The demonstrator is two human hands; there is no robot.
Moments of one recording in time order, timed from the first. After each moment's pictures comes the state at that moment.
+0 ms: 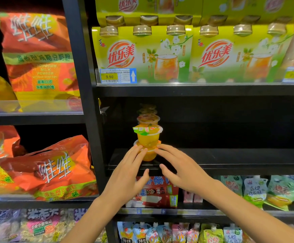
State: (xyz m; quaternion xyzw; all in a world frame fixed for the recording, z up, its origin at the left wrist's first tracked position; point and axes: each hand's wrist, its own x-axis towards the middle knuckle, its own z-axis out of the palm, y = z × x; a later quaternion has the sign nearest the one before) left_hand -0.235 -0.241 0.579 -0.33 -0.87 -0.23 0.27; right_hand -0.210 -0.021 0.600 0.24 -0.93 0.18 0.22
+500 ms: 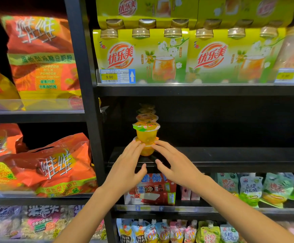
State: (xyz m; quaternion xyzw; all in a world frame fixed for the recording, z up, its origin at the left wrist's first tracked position) left_hand -0.240 -0.238 0.589 -0.33 -0.88 -0.24 0.26; right_hand -0.216 -0.028 0.599 0.23 -0.93 0.21 0.22
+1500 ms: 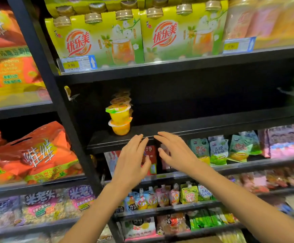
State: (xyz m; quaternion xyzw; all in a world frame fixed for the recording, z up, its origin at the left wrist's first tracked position) left_hand -0.163 -0.161 0.563 -0.32 -0.89 -0.17 0.27; right_hand -0.146 0.037 0.562 0.13 -0.95 0.16 0.24
